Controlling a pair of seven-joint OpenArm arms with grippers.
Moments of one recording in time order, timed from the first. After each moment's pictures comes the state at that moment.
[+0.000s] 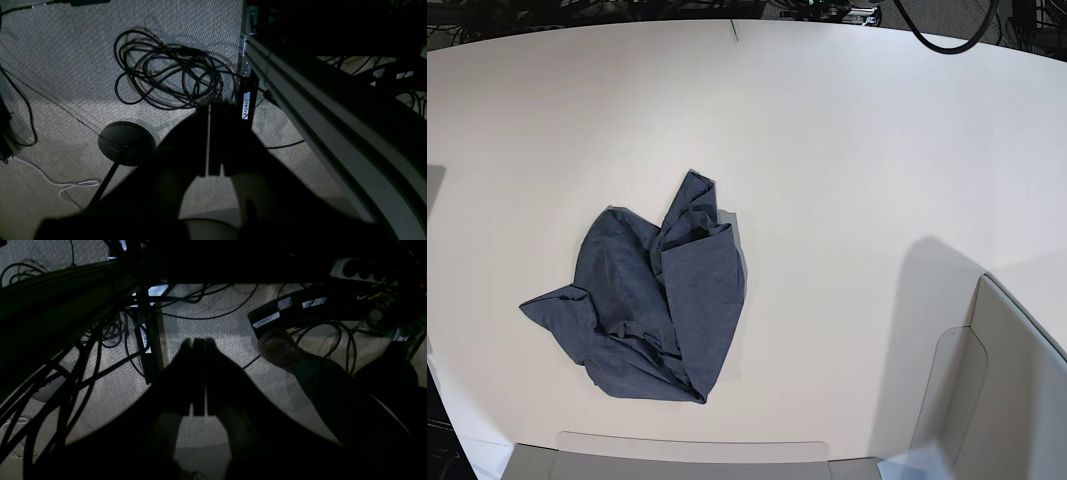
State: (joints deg) left arm -0.6 -0.2 -5.7 4.4 0.8 -2.2 -1.2; right arm -5.1 0.4 1.7 9.7 -1.3 -0.9 3.4
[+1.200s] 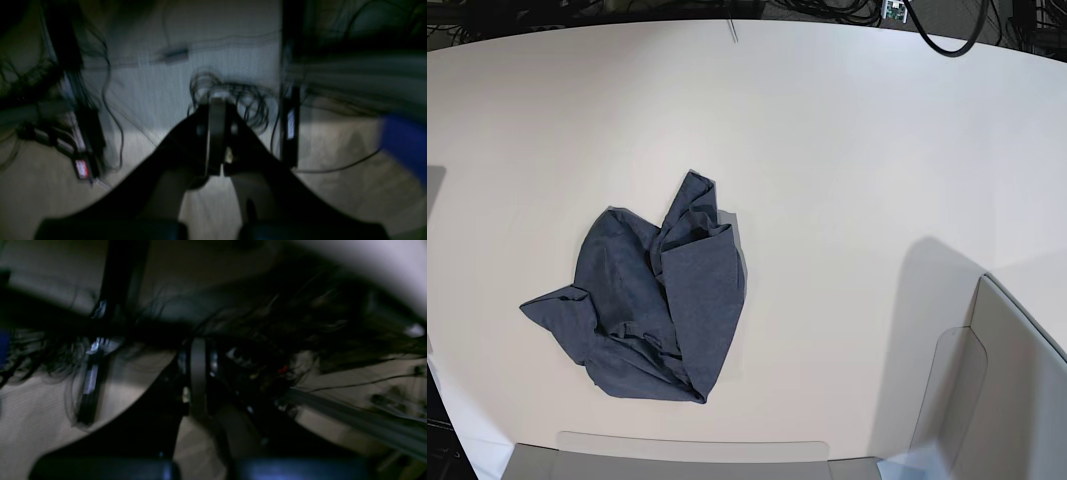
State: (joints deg) left arm 54.7 -8.7 -6.1 94.7 0.0 -2.7 15.2; right arm -63.8 16.5 7.9 99.4 -1.4 -1.4 1.6
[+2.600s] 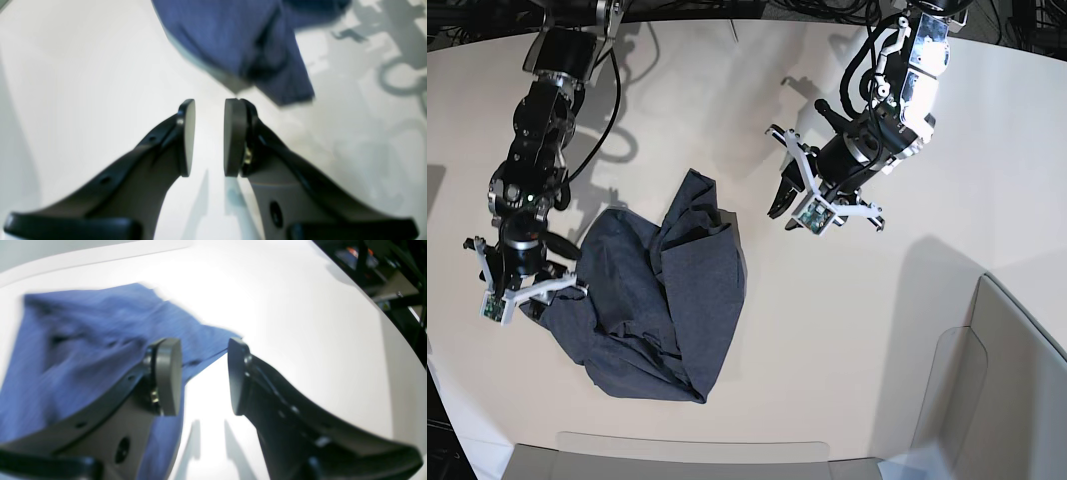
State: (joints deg) left arm 5.6 -14.1 13.1 114.3 -12.9 -18.5 43.8; right arm 12.3 2.9 15.0 99.0 -1.4 -1.7 -43.3
